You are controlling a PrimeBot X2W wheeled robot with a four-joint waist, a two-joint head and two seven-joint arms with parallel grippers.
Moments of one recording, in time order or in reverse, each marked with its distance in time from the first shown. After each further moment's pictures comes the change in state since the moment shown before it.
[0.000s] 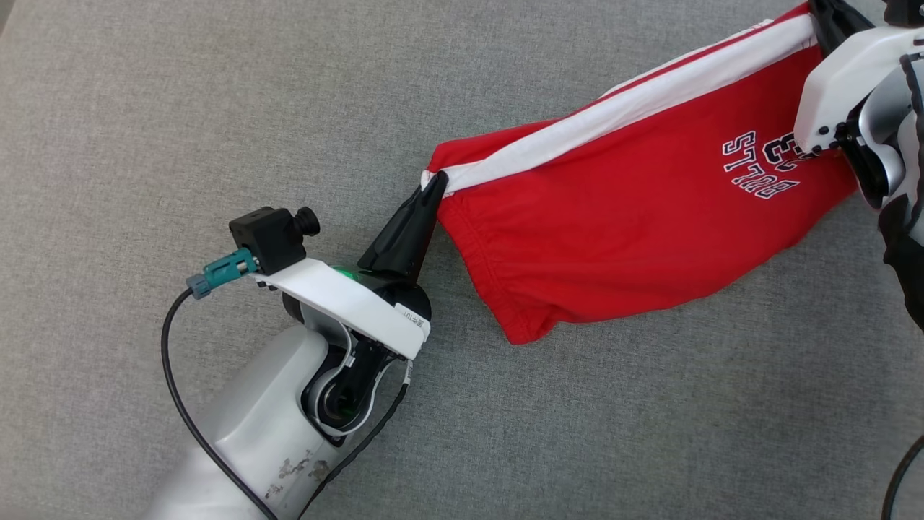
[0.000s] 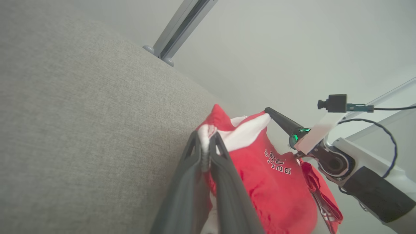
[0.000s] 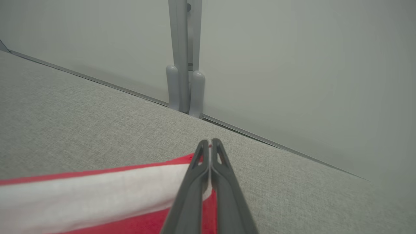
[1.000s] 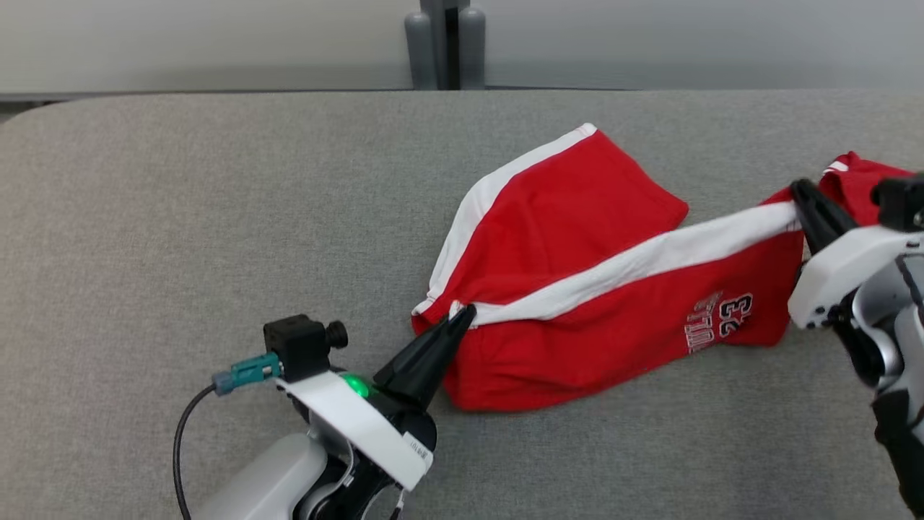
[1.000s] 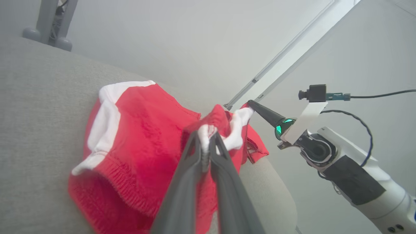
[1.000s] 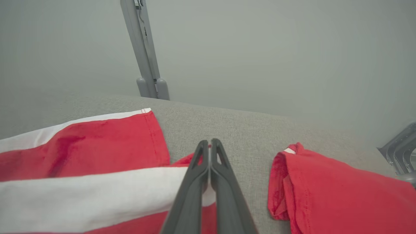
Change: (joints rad) left arm 0.222 0.131 -0.112 -0.214 0.056 -0.004 0.052; right arm 0.642 -0.038 -0.230 -0.619 0.081 0.000 0.169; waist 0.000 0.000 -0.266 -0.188
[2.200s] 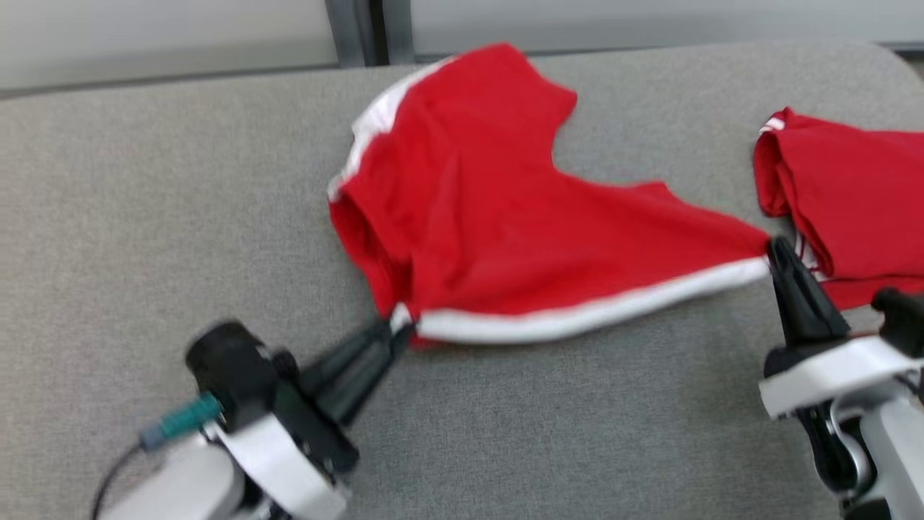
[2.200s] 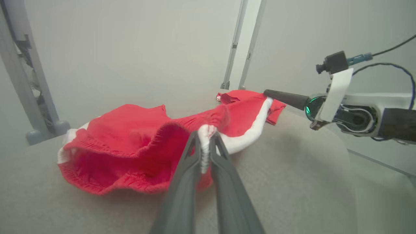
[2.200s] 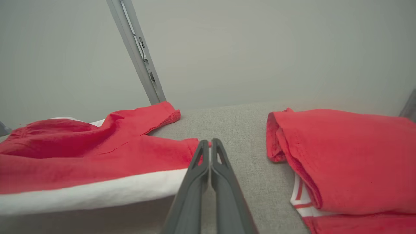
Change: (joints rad) left arm -0.029 0.241 0.063 -0.186 0.430 0.000 -0.068; right arm 0.195 0.021 0.078 -0.132 0.209 0.000 -0.340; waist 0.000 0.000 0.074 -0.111
